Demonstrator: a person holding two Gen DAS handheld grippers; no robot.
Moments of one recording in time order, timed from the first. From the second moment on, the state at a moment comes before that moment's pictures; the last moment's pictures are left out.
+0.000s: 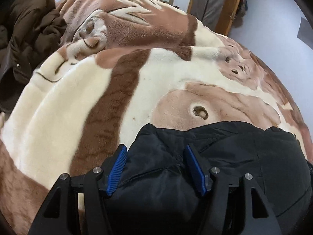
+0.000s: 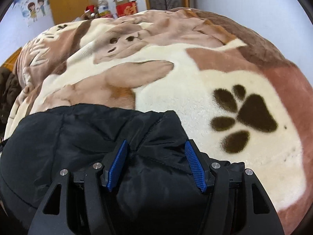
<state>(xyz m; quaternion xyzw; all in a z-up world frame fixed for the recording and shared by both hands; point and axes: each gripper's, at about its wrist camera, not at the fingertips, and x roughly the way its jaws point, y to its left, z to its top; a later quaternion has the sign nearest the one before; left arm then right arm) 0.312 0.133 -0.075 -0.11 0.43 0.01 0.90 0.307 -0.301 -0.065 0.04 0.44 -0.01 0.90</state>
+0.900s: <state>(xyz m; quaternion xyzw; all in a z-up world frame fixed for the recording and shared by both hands) 0.213 0.029 -0.011 -0.07 0.40 -0.11 0.91 0.207 -0.213 -0.027 -0.01 0.43 0.07 0.90</state>
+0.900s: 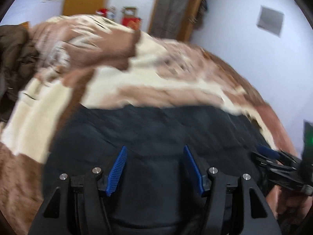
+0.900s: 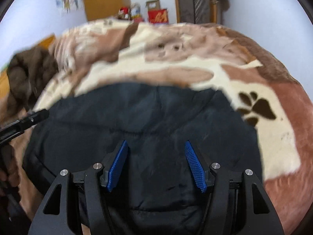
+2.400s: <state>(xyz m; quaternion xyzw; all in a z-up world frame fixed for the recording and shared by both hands) 0.103 0.014 0.000 -0.02 0.44 -0.05 0.89 0.102 -0.256 0.000 0.01 0.45 0.06 0.89</state>
